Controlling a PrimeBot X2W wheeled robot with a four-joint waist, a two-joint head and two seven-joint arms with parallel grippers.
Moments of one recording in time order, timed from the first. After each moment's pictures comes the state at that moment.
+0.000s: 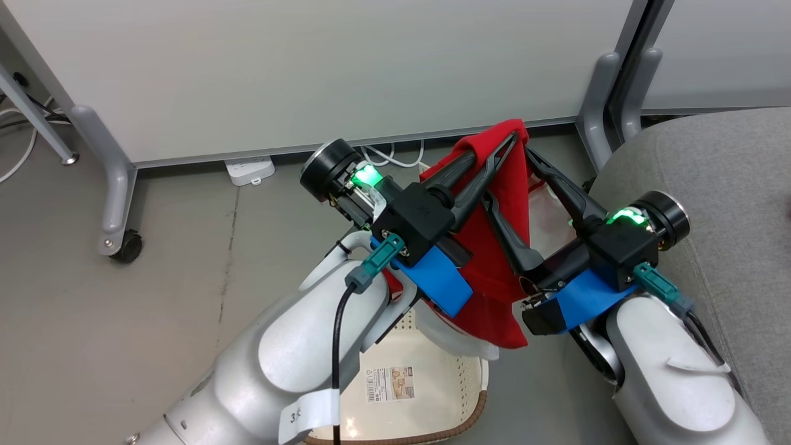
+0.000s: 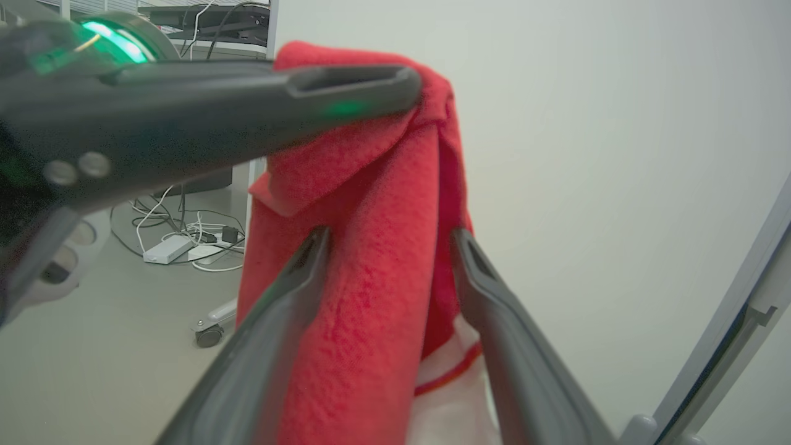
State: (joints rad) left arm -0.79 0.10 -0.85 0.38 -0.34 -0.04 -0.26; right arm -0.49 -0.18 0.39 0.25 0.11 0.13 -0.26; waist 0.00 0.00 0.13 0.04
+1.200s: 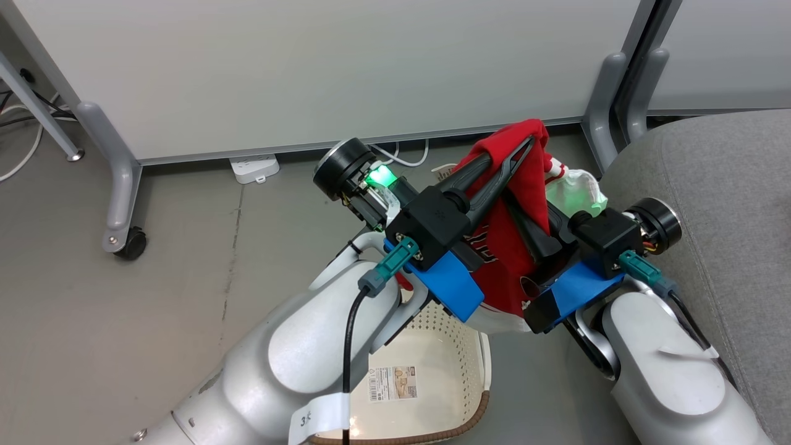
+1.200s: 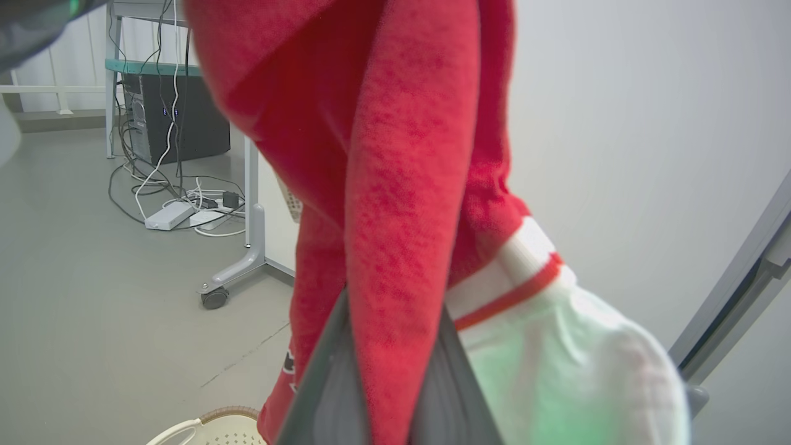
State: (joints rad) left arm -0.80 0.08 -0.88 0.38 -0.34 -0.04 -0.26; right arm -0.55 -0.18 0.41 0.42 0.13 0.13 -0.26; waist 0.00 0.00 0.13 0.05
